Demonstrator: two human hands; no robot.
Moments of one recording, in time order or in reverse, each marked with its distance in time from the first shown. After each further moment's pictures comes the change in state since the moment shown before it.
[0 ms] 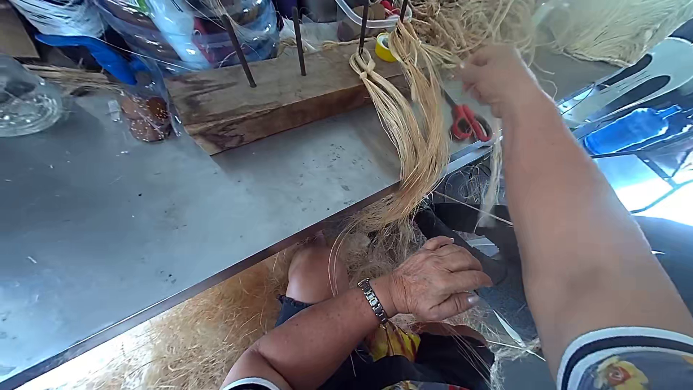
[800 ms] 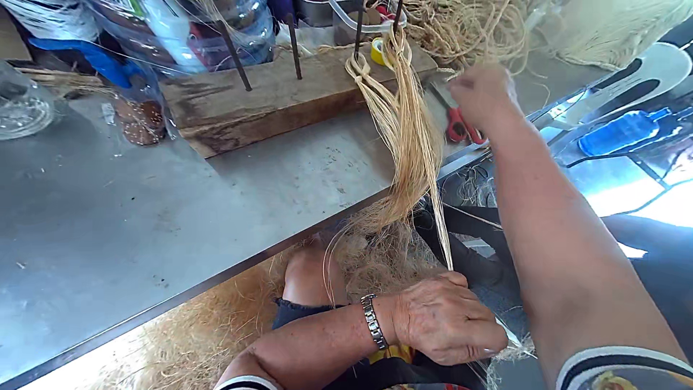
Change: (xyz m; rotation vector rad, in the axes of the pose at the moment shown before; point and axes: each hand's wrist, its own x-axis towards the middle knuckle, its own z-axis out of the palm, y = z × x) left_hand 0.012 0.035 -0.005 -0.116 0.020 0.224; right_hand -0.035 -0.013 0.011 -0.375 0.037 -0.080
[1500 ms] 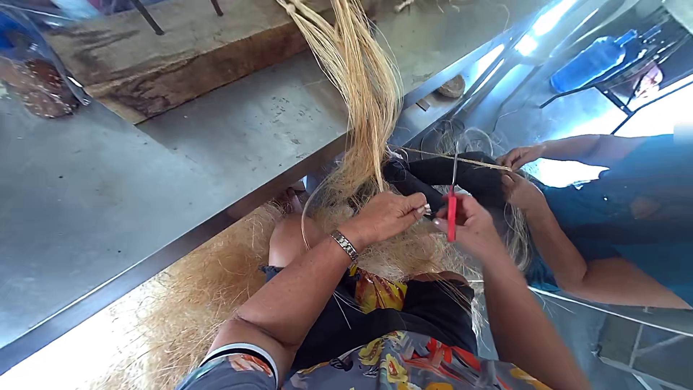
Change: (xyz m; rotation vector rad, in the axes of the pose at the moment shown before) left_hand -0.022 -0.045 -0.007 0.023 -0.363 -0.747; right_hand -0.302 0.118 0.093 0.636 -0.030 0.208
